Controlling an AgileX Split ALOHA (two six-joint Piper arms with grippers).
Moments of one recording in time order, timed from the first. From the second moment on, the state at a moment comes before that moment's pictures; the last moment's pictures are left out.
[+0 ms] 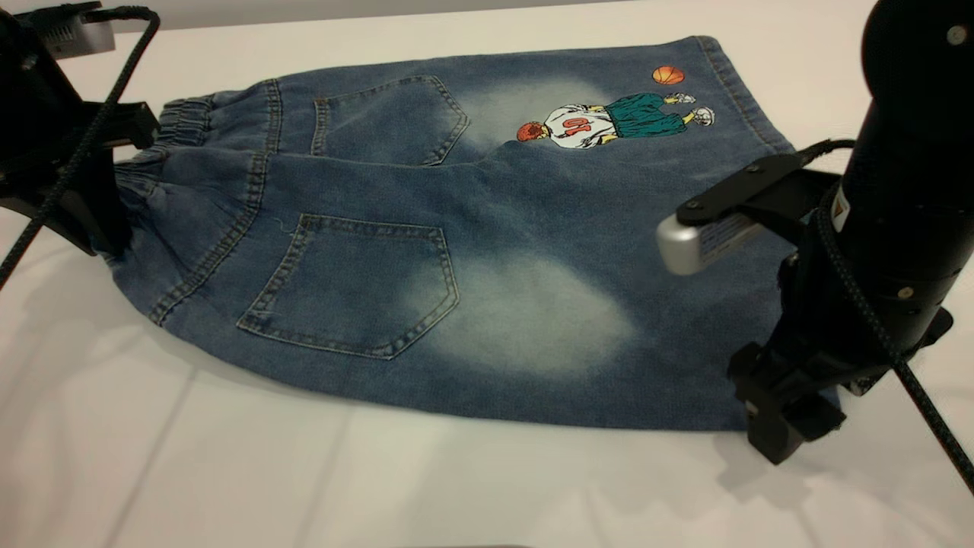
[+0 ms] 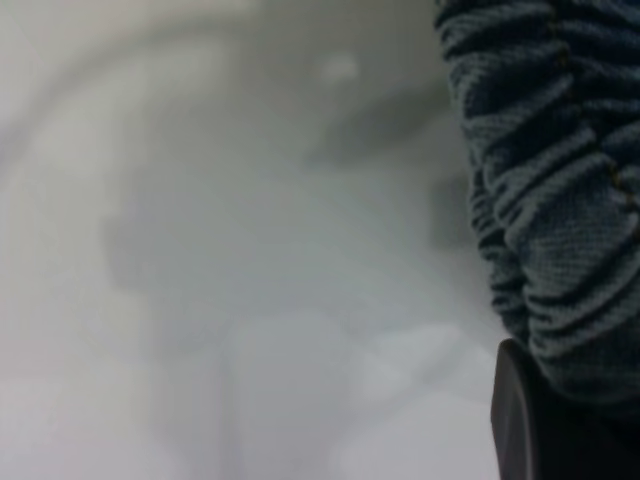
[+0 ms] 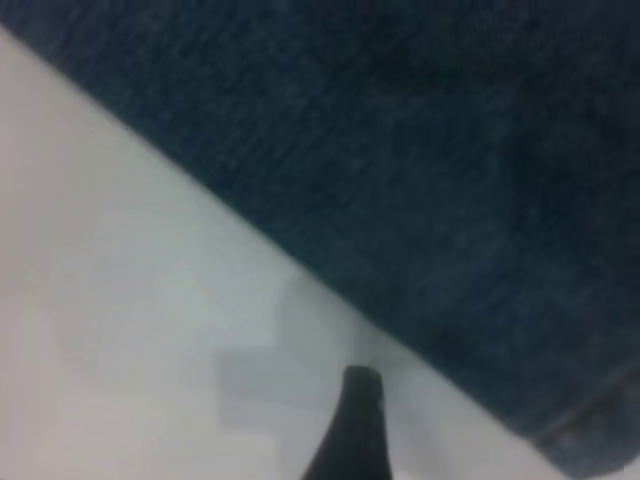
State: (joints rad) left arm -0.04 1.95 -1.06 -0.17 0.61 0.05; right arm 0.47 1.98 -0.73 0.11 0.36 -0.12
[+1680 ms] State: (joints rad) left arm -0.04 1.94 -1.09 -0.24 0.61 0.05; right arm 0.45 1.89 -0.78 0.13 0.40 -0.12
